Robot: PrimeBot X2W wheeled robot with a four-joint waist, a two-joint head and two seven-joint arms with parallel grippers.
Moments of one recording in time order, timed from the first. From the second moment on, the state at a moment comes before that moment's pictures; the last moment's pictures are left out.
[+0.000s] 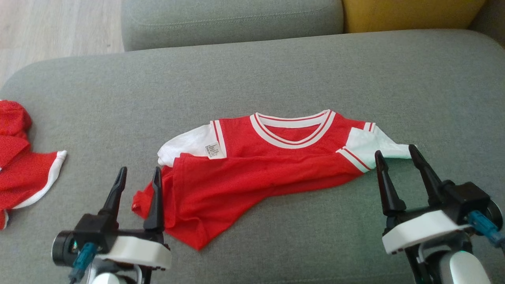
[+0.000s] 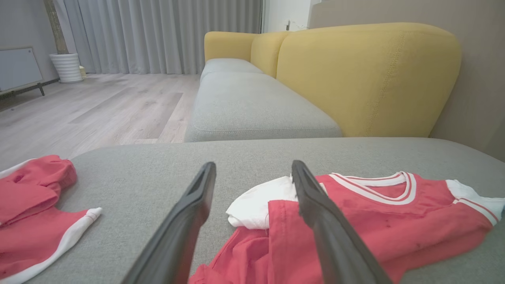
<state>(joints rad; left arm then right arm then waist) 0.06 0.20 -0.29 -0.01 -0.25 0.18 -0.25 0.06 -0.05 0.06 -0.10 0.09 0.12 0.05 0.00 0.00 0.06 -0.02</state>
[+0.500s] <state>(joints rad) -0.09 0.18 -0.35 0.16 -0.34 0.06 -0.12 0.05 -0.05 0.06 -0.09 0.11 0.12 0.05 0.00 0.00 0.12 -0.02</state>
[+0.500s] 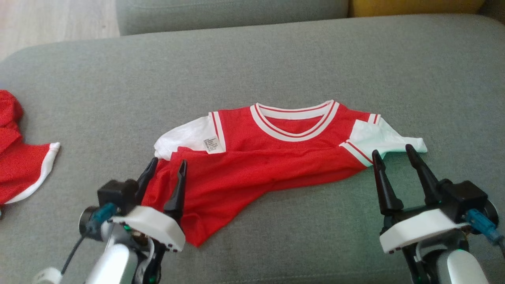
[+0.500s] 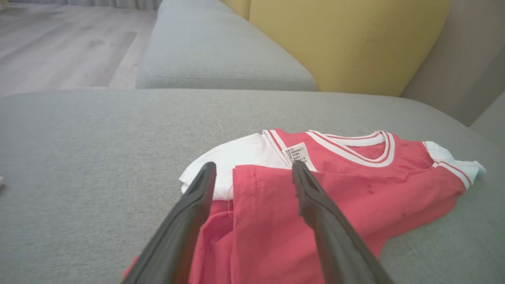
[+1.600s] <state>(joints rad) -0.21 0.16 -0.38 0.24 -0.38 0.01 -0.20 -0.19 -0.09 -0.16 0.28 0.09 0.12 0.05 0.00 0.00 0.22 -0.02</state>
